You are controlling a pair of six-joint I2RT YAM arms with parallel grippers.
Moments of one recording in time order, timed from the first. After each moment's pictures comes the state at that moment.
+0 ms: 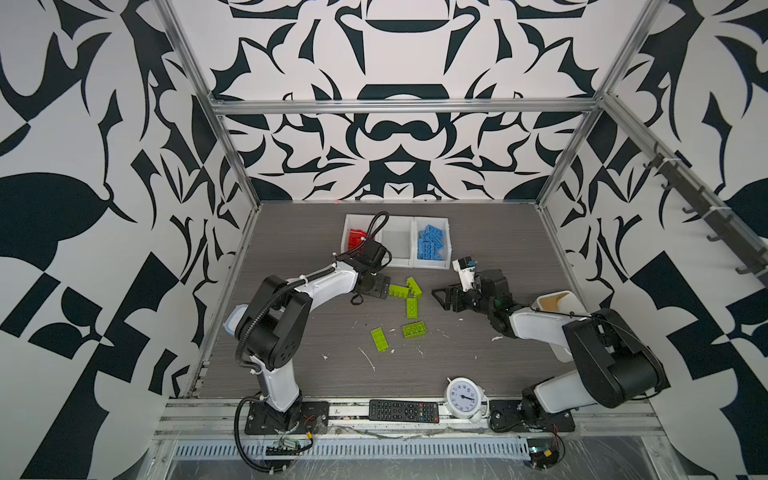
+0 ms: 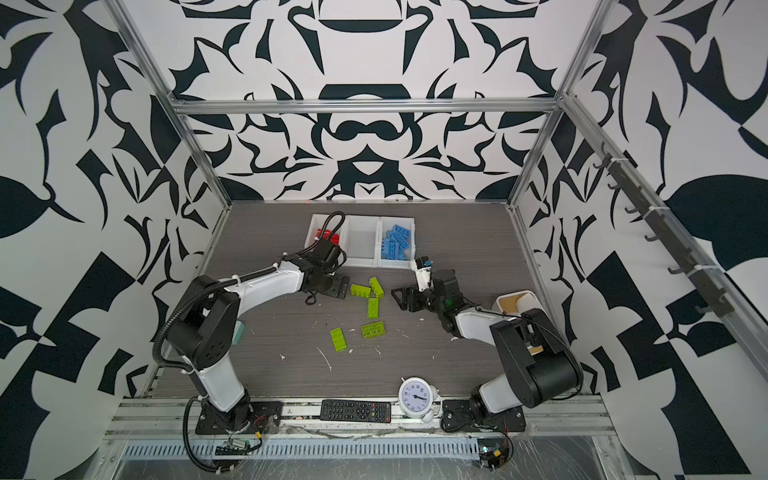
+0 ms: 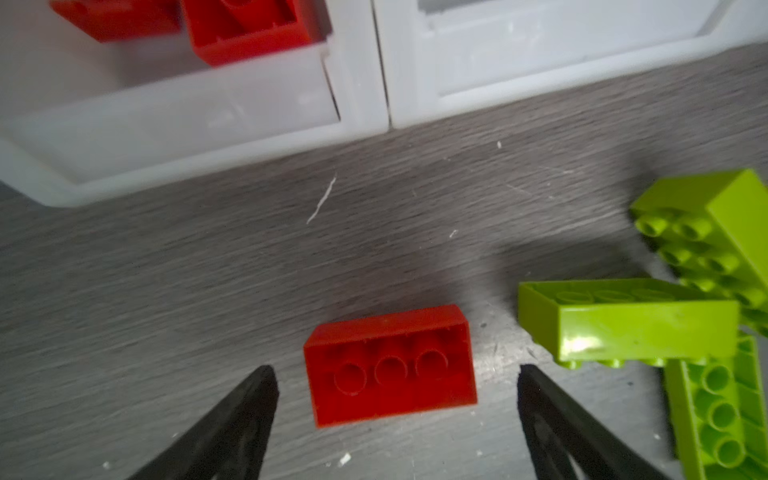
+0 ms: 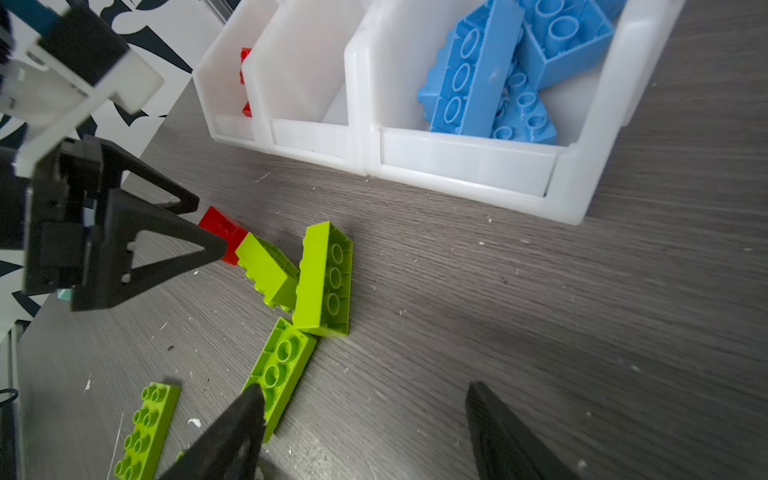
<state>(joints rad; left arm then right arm) -0.60 1.80 1.15 -0.51 -0.11 -0.27 0.35 1.48 0.48 0.42 -0.43 0.31</state>
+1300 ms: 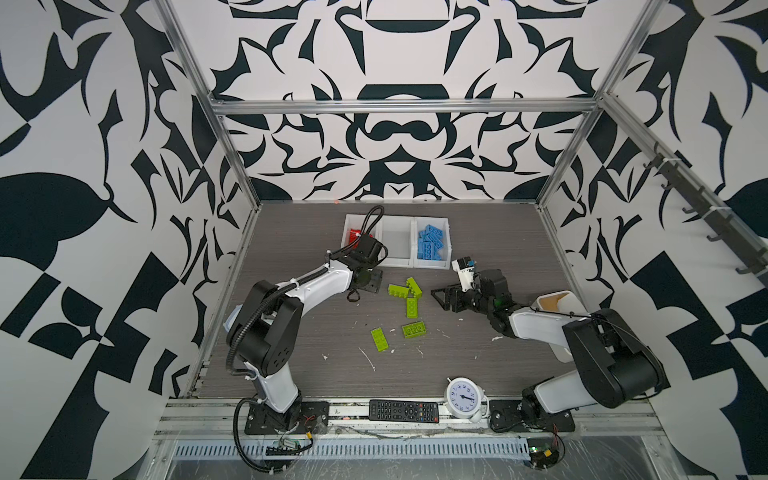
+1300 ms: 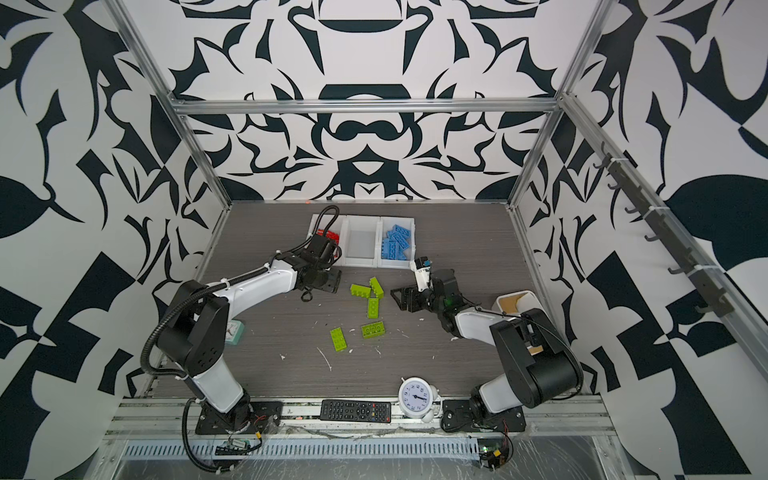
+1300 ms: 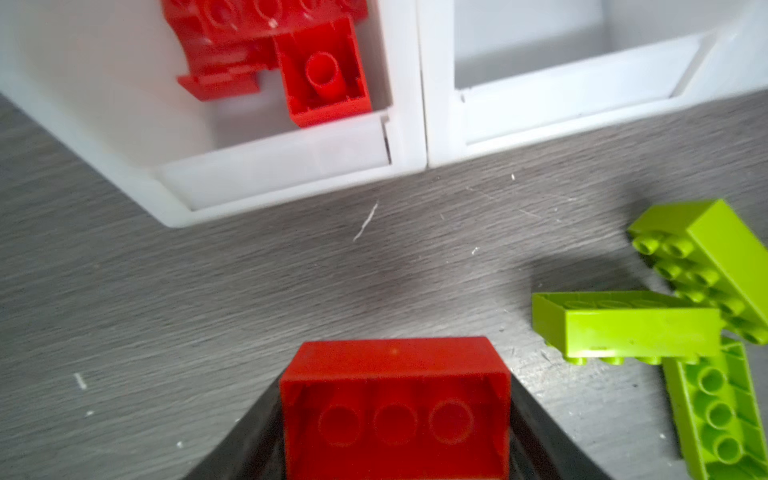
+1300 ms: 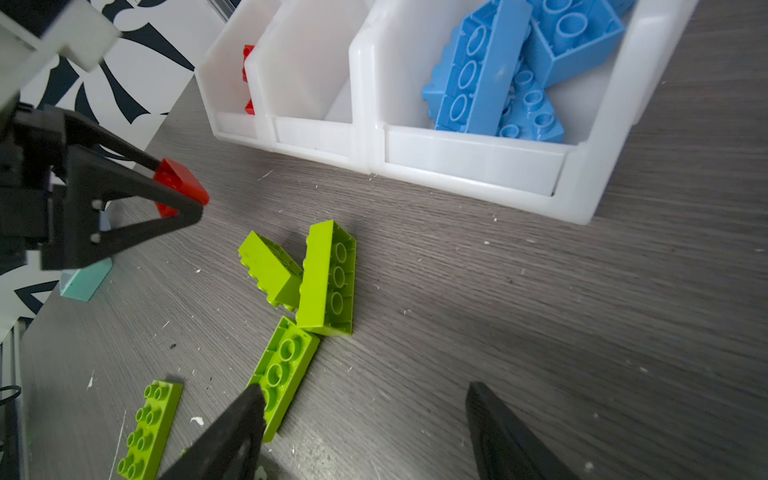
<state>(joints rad) -0.57 1.71 1.16 -0.53 -0.16 -0.22 0.36 1.48 0.48 0.41 -0.44 0.31</state>
